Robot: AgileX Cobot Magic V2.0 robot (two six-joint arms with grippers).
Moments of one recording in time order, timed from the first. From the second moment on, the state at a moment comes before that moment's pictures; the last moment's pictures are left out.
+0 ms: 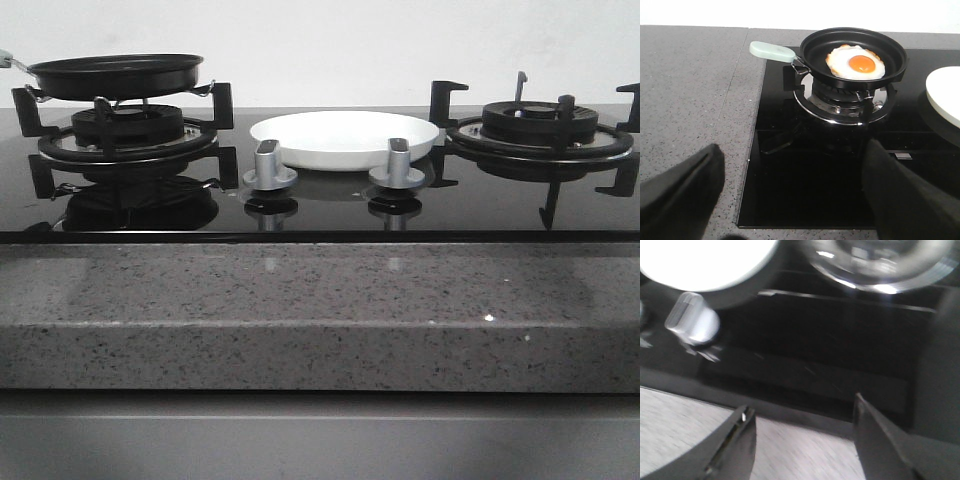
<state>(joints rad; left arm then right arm) -0.02 0.64 -0.65 -0.14 0.46 0.10 0.17 1.02 -0.83 0.27 0.62 -0.13</state>
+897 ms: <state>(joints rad) -0.02 0.64 -0.65 -0.14 0.46 0.10 0.20 1.84 -1.61 0.29 0.90 -0.13</state>
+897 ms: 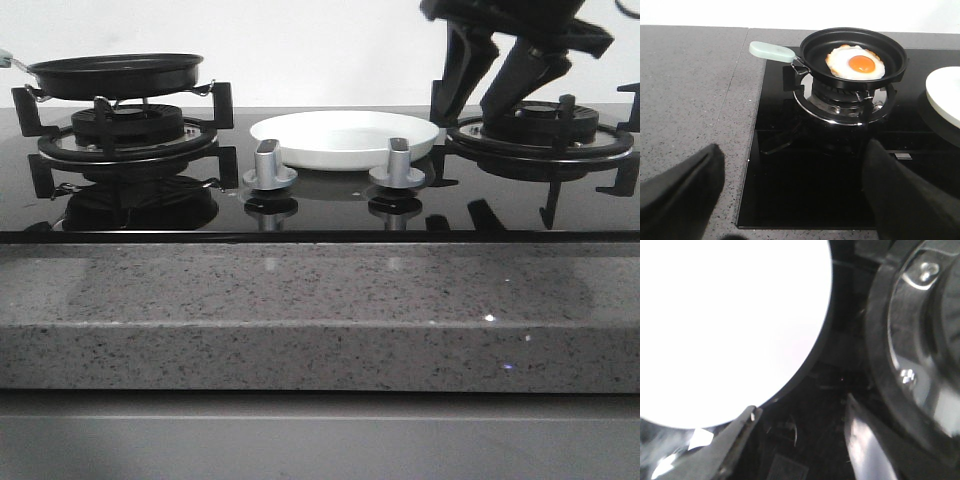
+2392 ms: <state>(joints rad) -0.02 0.64 -0.65 -0.14 0.46 0.10 0.20 2.02 -1.95 0.37 0.93 -0.13</state>
